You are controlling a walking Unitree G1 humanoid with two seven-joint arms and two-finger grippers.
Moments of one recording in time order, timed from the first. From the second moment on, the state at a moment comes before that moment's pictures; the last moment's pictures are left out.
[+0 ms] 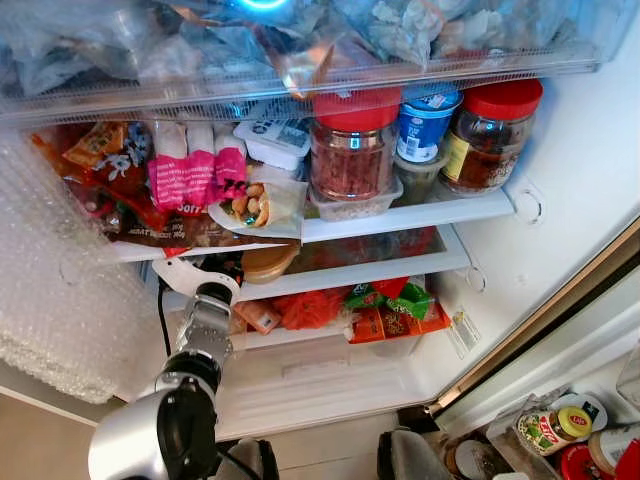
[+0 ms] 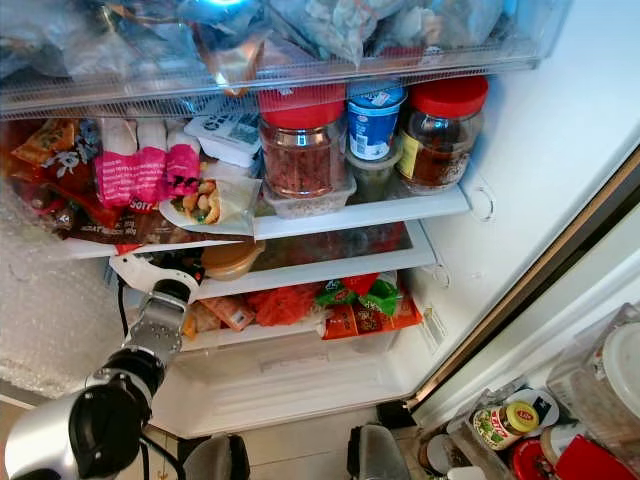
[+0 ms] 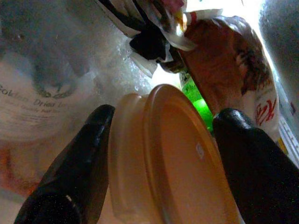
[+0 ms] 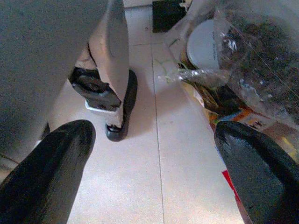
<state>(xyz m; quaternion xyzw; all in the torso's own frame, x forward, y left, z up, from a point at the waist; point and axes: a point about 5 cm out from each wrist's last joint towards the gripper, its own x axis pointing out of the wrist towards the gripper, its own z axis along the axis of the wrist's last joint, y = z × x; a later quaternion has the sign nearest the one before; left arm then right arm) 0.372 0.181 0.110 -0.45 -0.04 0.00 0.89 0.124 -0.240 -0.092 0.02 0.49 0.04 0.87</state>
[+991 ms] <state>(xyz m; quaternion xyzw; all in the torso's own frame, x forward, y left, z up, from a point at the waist) 0.344 0.158 0.087 -0.48 -0.02 -0.06 0.87 0.124 -0.240 -0.093 0.02 0.50 0.04 0.87</state>
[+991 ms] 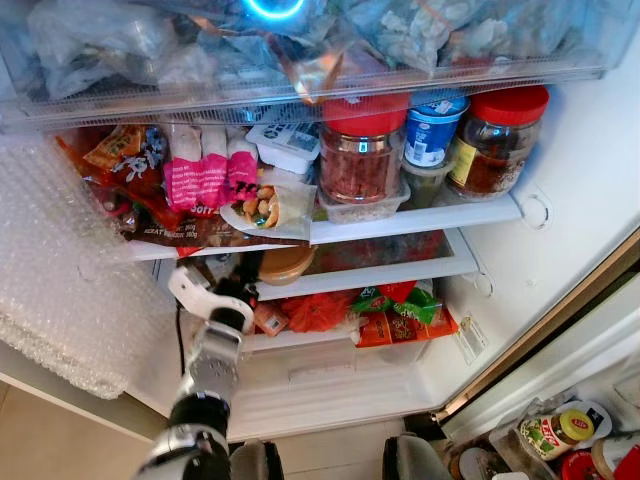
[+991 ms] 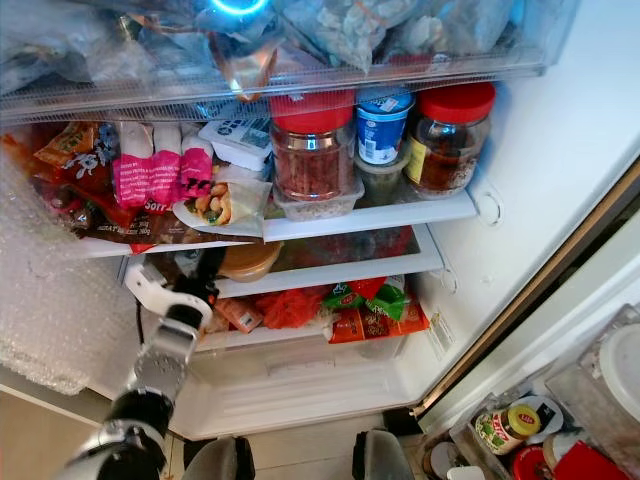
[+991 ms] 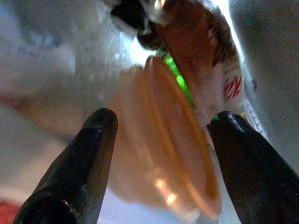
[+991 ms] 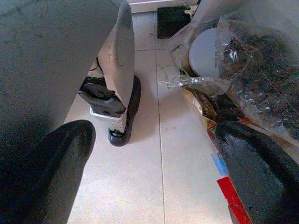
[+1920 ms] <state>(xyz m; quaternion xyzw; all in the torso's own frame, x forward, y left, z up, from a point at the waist) 0.346 0.145 0.088 -0.50 0.02 -0.10 0.86 0.127 -0.240 -0.092 0.02 0.49 0.04 0.87</state>
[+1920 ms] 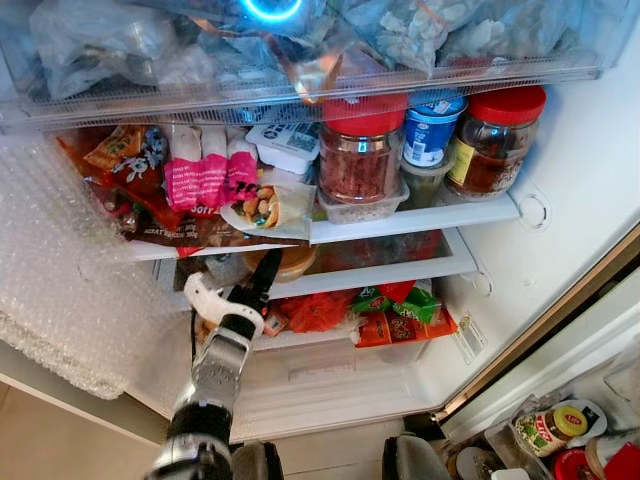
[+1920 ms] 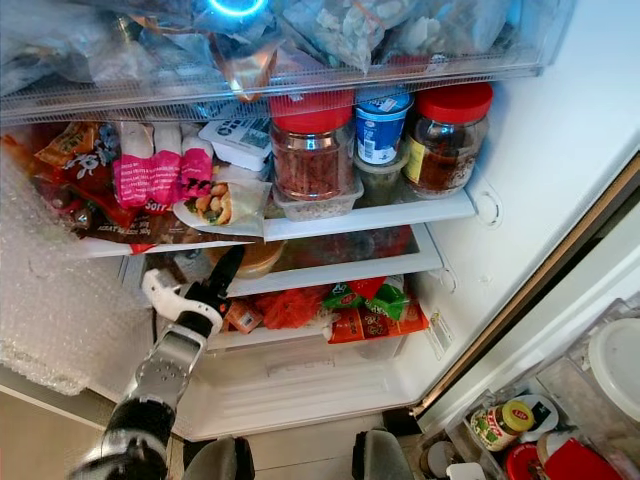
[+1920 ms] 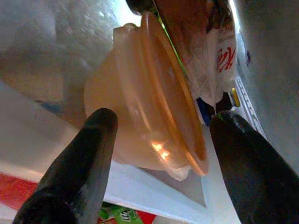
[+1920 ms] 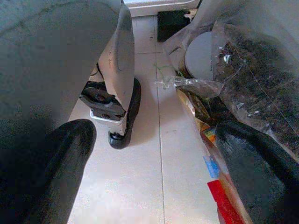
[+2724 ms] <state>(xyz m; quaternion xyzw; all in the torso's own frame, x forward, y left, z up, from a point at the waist) 0.341 0.153 0.088 -0.48 0.00 -0.13 0.87 0.128 -0.240 -0.091 0.02 0.49 0.04 0.87</state>
